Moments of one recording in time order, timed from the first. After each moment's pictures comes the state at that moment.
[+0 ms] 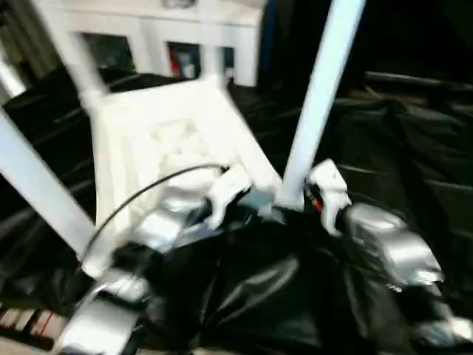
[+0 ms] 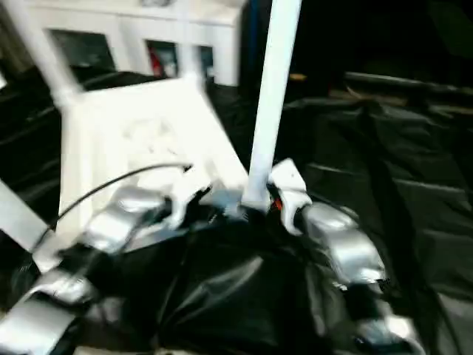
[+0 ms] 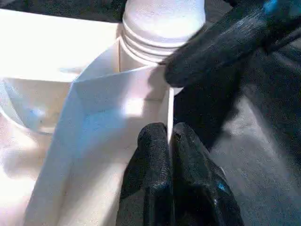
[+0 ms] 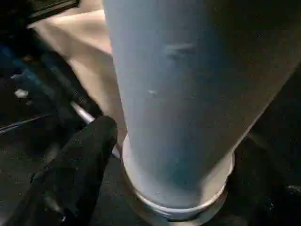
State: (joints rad) left arm -0.62 0.23 -0.28 0.54 0.04 0.29 -1.14; right arm -0.38 -0.38 0.16 0.18 0.12 0.46 0.86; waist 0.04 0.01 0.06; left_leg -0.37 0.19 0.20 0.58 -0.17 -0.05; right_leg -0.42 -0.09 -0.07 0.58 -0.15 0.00
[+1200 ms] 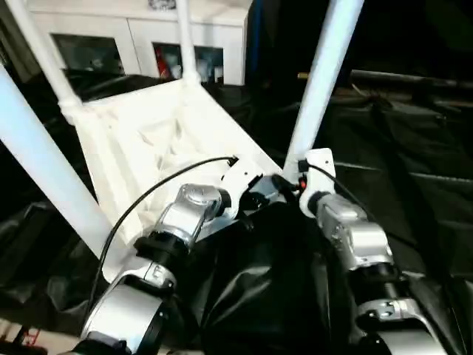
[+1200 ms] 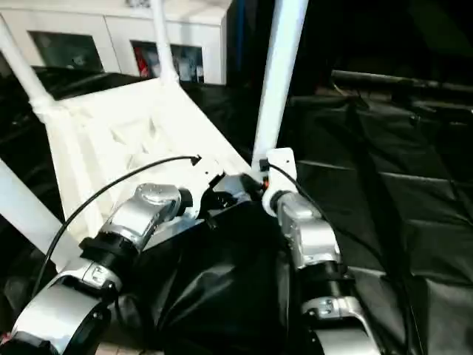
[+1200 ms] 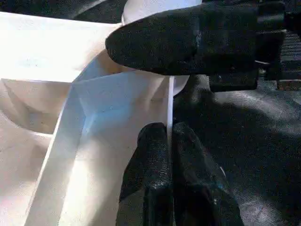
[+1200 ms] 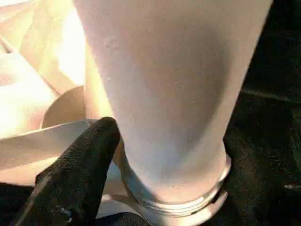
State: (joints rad) left arm -0.74 0.05 -0.19 0.73 0.07 0.36 -0.77; right arm -0.53 -0.05 -0.04 0.44 0.06 0.43 0.29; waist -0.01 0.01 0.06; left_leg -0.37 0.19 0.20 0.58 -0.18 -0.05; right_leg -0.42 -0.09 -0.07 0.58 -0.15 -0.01
